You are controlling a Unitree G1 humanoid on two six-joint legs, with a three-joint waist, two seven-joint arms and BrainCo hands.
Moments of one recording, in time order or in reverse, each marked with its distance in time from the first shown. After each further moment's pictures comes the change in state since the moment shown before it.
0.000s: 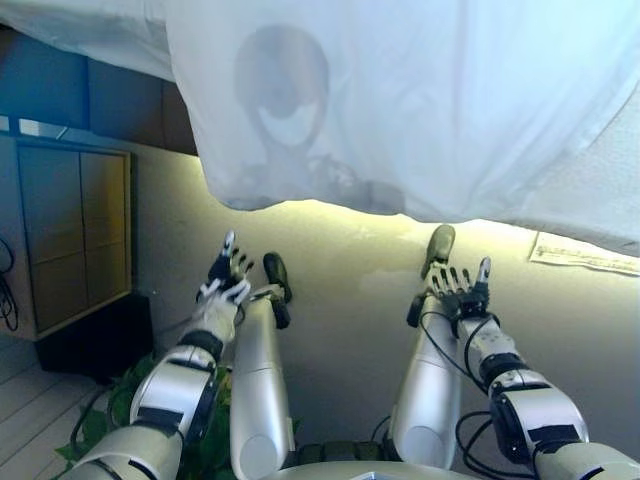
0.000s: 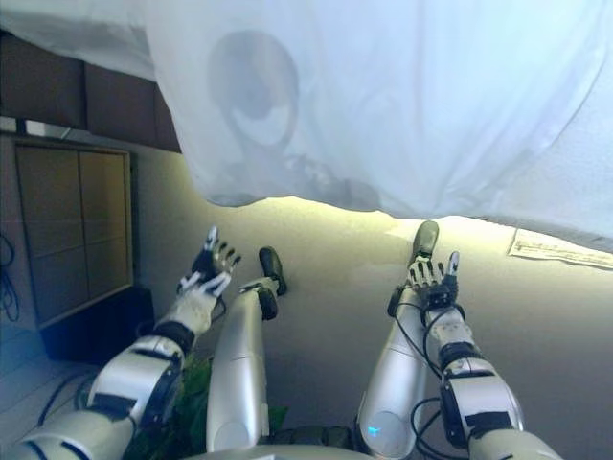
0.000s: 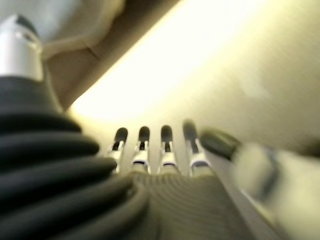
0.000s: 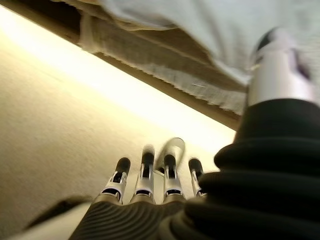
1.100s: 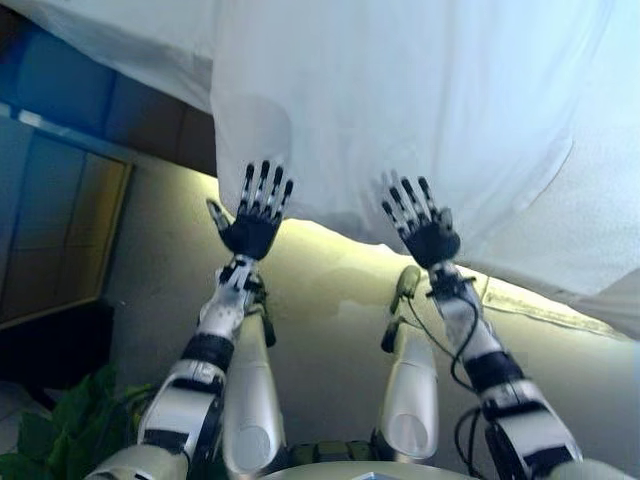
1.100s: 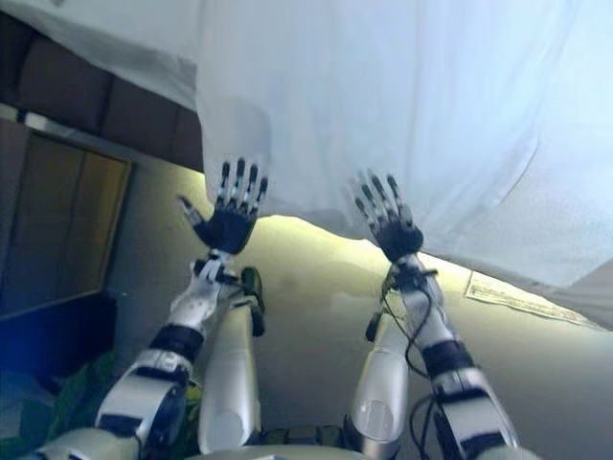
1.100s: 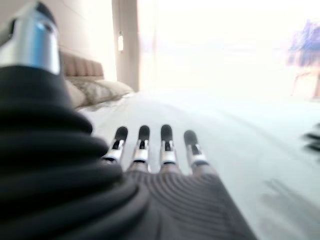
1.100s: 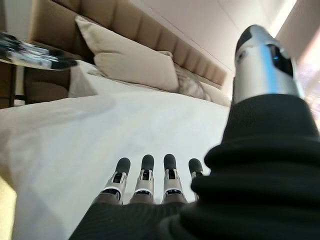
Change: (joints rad) left arm -0.094 -0.030 0.044 -0.421 -0.518 0.209 -0.843; right arm -0.065 0.018 0.159 -0.575 -0.295 -0.025 0.456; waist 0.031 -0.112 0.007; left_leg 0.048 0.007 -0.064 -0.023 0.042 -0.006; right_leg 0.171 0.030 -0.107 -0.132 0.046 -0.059
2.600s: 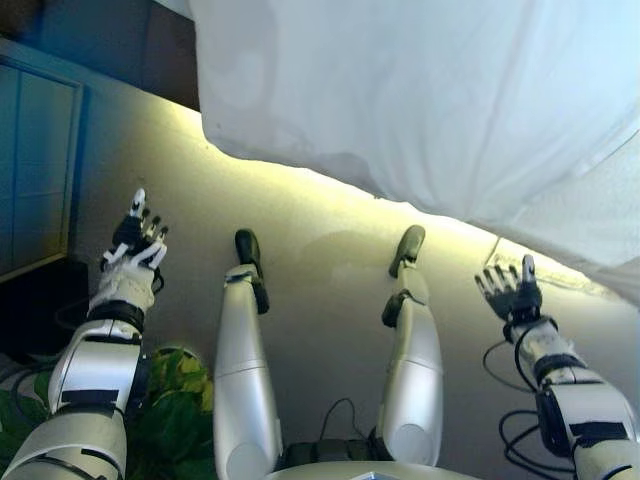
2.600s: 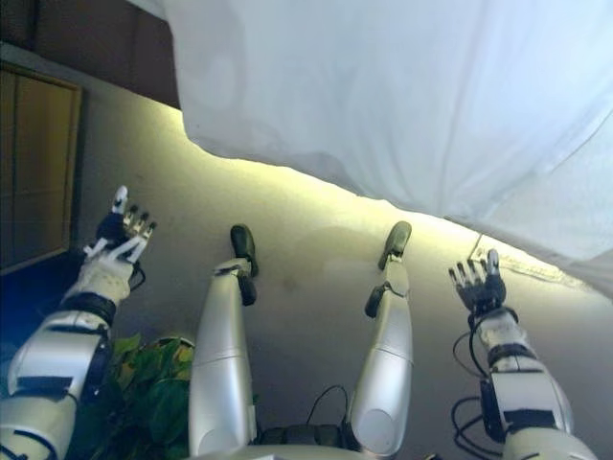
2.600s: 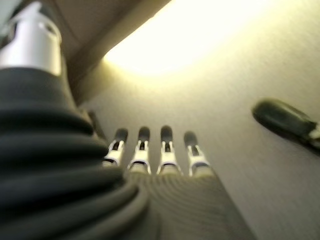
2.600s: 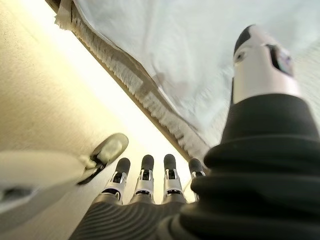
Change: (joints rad) left arm -0.013 0.356 0.002 0.440 0.484 -0.145 0.813; right arm 0.146 -0.204 -0.176 0.733 0.212 0.173 -0.195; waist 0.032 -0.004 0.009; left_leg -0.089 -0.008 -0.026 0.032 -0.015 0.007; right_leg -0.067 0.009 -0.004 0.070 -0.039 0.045
